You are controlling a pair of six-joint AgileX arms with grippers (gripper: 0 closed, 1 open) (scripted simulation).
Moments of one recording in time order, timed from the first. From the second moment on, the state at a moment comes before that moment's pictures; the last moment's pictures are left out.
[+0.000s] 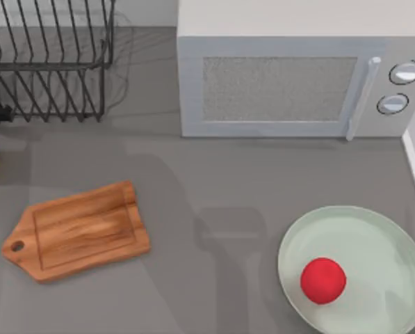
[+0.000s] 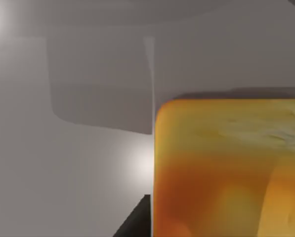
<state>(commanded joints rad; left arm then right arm) 0.17 2.27 1.68 -0.97 0.00 0.18 0.00 0.00 0.00 0.00 0.00 0.00</state>
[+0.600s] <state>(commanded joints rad) 0.17 2.27 1.68 -0.97 0.00 0.18 0.00 0.00 0.00 0.00 0.00 0.00</state>
